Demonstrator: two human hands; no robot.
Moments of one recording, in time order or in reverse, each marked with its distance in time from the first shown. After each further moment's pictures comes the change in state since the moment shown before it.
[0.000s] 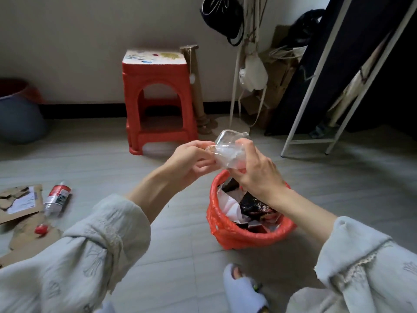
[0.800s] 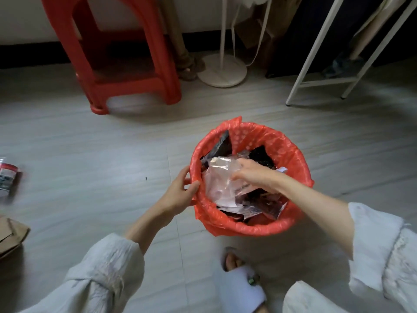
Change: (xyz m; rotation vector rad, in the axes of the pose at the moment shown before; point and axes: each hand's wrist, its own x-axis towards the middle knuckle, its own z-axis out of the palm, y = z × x) left_hand 0.106 -0.182 -0.056 0.533 0.046 -0.177; right_hand -0.002 0.152 0.135 0.587 -0.841 0.777
